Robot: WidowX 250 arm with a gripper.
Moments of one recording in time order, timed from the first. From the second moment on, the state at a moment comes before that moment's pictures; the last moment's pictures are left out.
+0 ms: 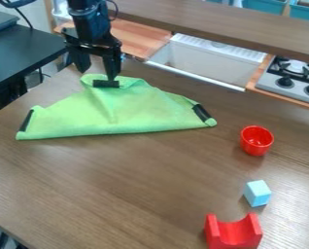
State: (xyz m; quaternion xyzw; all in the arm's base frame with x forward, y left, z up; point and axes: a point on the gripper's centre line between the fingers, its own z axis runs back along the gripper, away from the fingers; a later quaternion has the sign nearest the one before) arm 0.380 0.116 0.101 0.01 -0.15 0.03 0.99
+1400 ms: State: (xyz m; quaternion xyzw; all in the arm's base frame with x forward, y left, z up) arm 0.390 0.124 0.022 -0.01 -0.12 0.10 0.99
